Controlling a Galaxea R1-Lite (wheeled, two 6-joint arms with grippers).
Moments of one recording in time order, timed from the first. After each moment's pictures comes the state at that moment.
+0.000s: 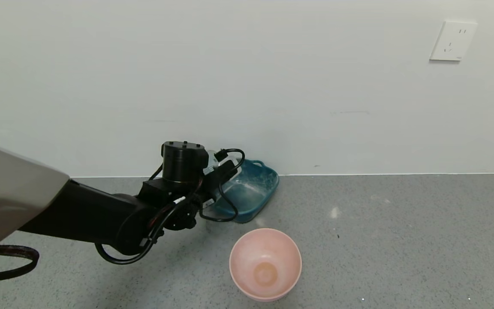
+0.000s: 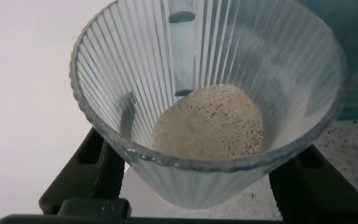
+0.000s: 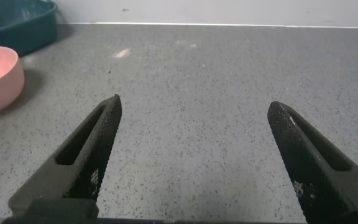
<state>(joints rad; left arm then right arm) -0.50 1.98 -1.02 -0.61 0.61 0.91 0.00 0.00 0.00 0.00 -0.01 0.02</state>
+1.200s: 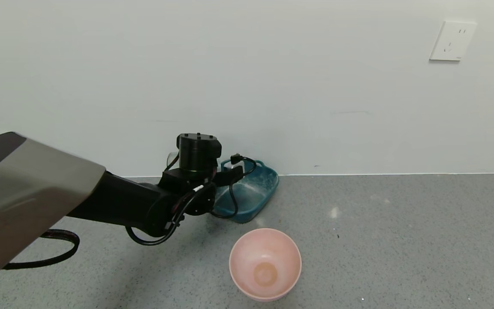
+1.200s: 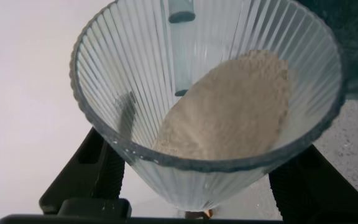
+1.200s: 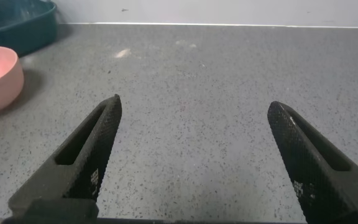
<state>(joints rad) -0.50 2.08 -1.17 -0.62 0.80 1.39 0.00 0.00 0.00 0.00 -0.01 0.02</state>
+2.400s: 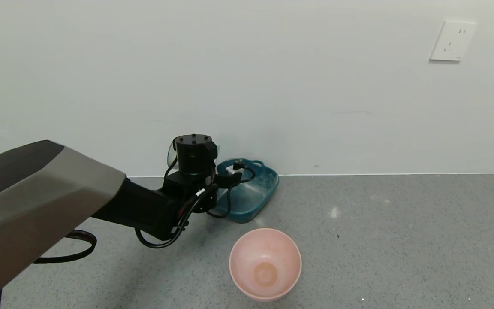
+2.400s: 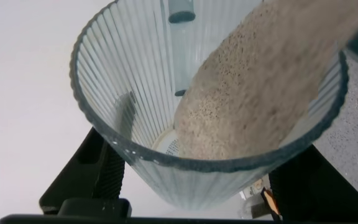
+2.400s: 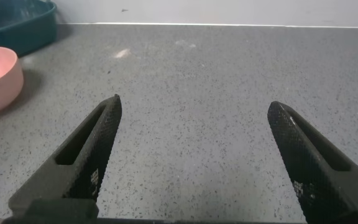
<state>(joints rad) -0.48 2.15 -1.17 -0.86 0.81 1.78 0.00 0.00 0.00 0.00 -0.01 0.02</state>
